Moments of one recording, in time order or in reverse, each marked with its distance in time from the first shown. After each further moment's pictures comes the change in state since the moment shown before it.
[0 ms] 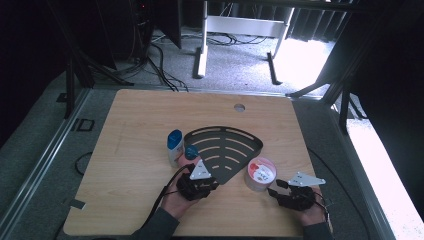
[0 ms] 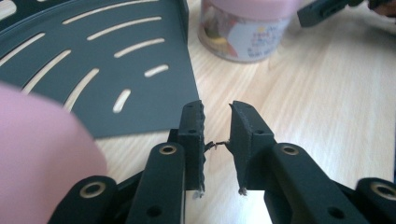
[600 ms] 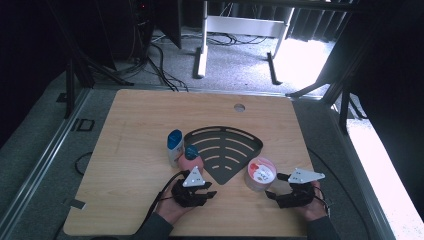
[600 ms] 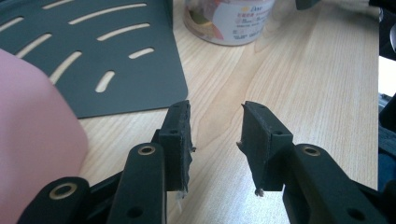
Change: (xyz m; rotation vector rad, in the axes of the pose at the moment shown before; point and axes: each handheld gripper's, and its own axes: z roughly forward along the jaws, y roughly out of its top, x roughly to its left) left arm -0.003 -0.019 0.002 -0.014 -0.047 0.011; right arm -0.014 0.010 0.006 -0.021 0.123 -0.129
